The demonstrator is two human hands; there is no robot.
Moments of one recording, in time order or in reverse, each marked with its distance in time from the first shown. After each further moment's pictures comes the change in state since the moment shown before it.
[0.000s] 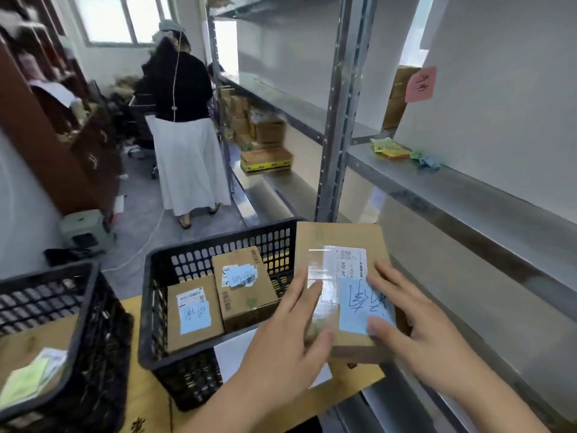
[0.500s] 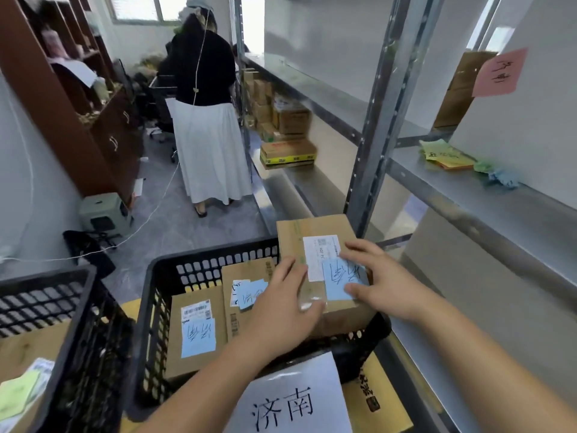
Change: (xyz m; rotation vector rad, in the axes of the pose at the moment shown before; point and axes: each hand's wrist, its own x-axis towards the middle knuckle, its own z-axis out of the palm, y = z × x) left_hand 0.132 -0.090 -0.017 0.048 0.083 -0.199; right_hand 0.213 0.035 0.046 -0.089 -0.307 0.017
